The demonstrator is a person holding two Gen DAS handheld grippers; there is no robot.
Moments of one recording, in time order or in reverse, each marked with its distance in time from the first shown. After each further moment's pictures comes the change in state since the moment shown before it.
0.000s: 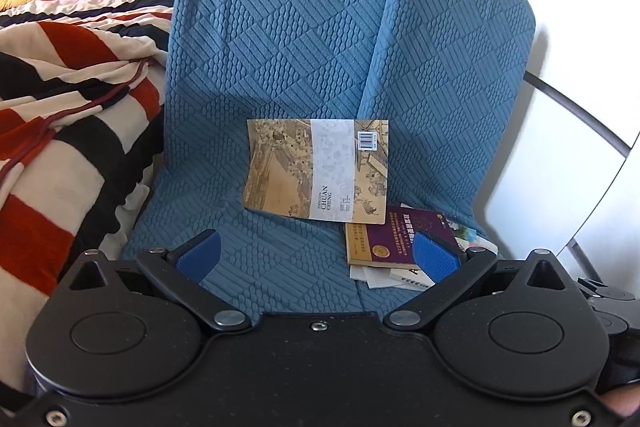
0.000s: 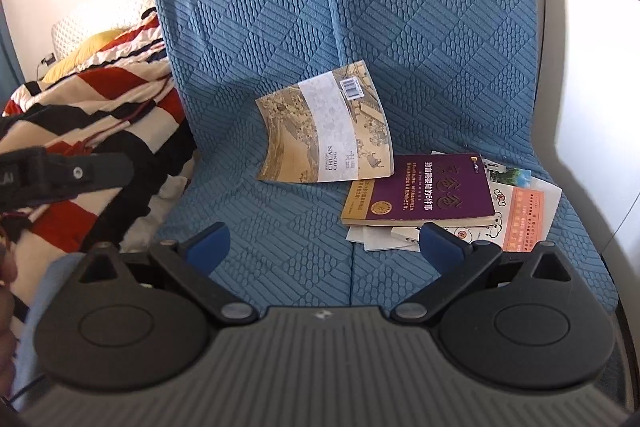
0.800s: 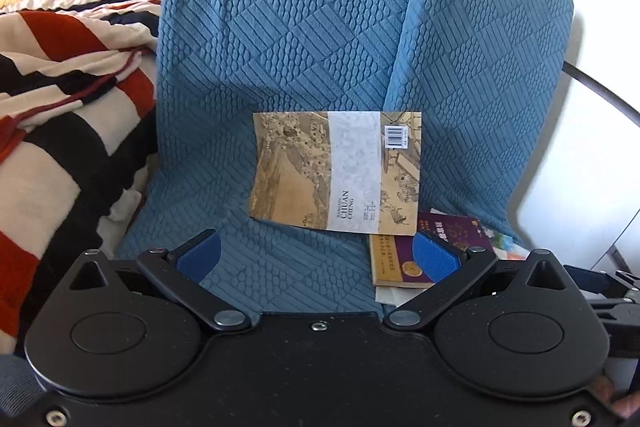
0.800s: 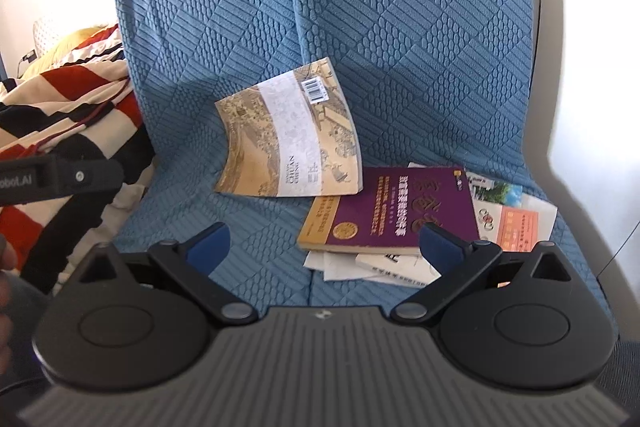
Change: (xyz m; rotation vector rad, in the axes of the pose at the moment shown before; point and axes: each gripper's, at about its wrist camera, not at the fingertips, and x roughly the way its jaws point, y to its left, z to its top) left arm 0.093 0.010 0.011 0.004 0.023 0.038; right arm 0.054 -0.038 0.020 -0.007 -0.020 -0.043
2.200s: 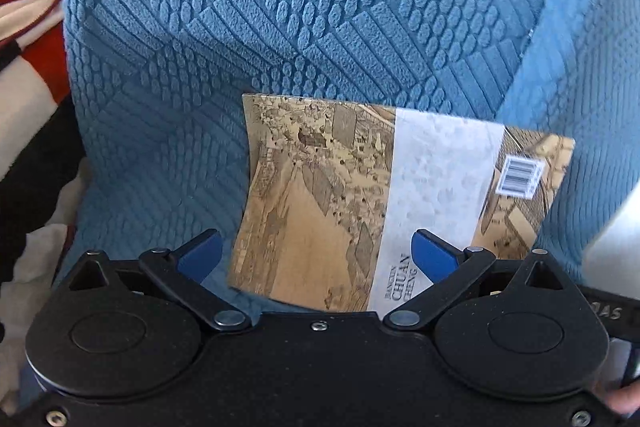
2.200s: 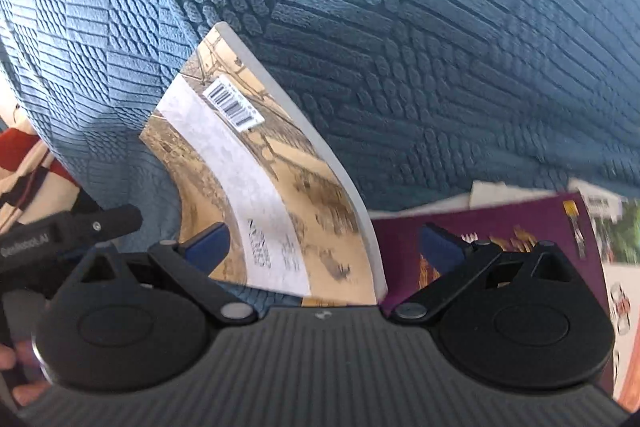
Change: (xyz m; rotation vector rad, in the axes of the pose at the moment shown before) left arm 0.244 0.034 0.064 -0.079 0.162 0.050; right arm 0.232 -0.037 0.063 0.199 0.178 0.126
